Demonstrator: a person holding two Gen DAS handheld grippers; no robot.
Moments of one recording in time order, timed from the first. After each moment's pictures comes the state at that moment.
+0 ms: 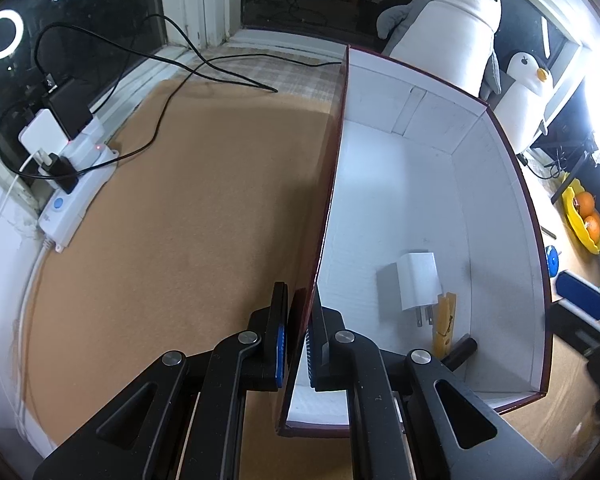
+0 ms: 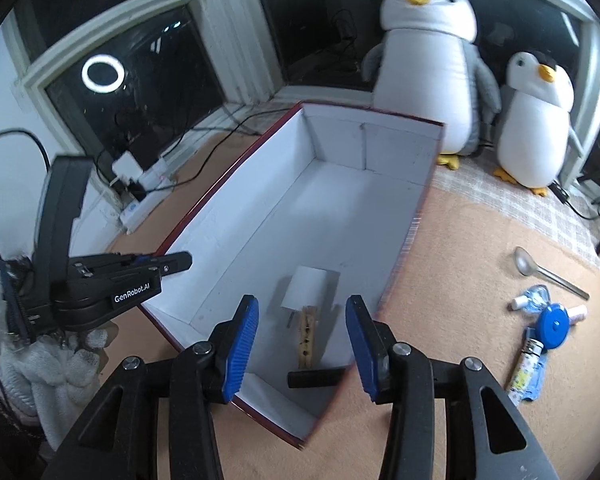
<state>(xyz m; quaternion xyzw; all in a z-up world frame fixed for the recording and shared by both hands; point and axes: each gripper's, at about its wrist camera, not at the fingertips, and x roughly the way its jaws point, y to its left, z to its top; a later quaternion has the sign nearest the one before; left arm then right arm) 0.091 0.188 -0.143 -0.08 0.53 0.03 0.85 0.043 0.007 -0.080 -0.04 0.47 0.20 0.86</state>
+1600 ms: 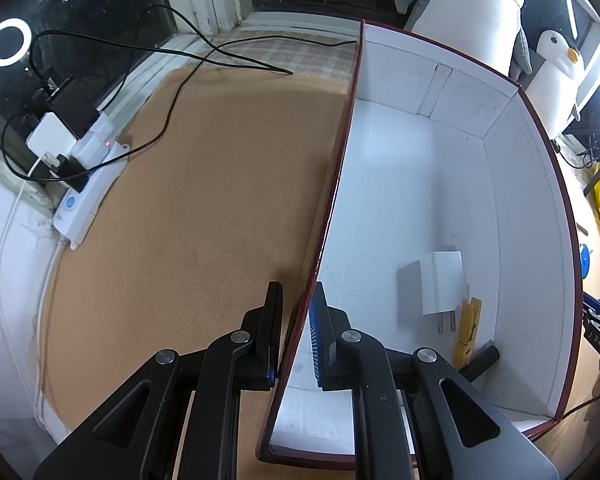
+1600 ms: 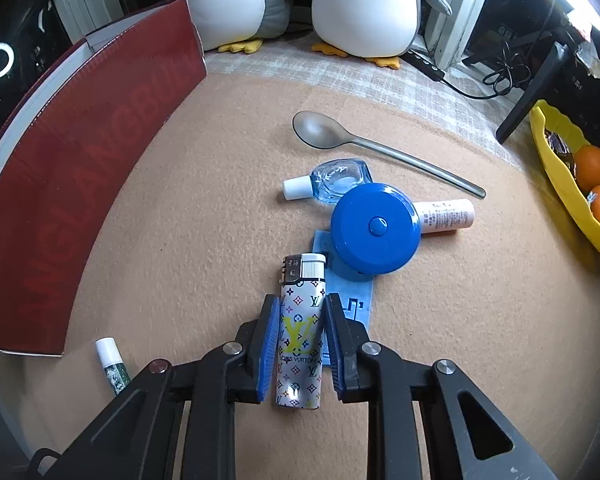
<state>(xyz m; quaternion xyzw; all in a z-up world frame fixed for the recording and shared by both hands) 0.107 0.174 -0.152 -0.05 0.56 0.08 0.82 0.081 -0.164 -0.165 -0.08 0.56 0.04 0.82</state>
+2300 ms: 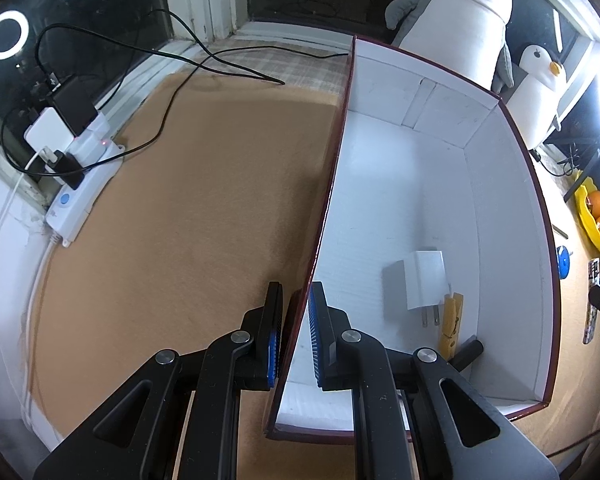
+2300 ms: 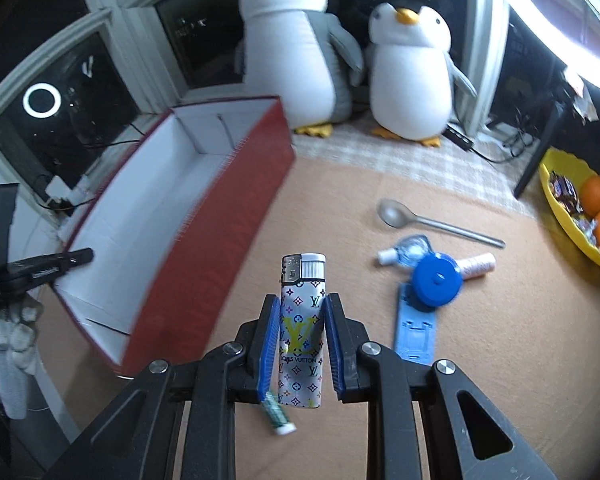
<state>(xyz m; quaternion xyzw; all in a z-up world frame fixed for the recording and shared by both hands) 0.090 0.180 -0.142 -0.07 0.54 0.05 0.84 0.049 -0.106 -0.080 -0.02 0.49 0.11 0.87</state>
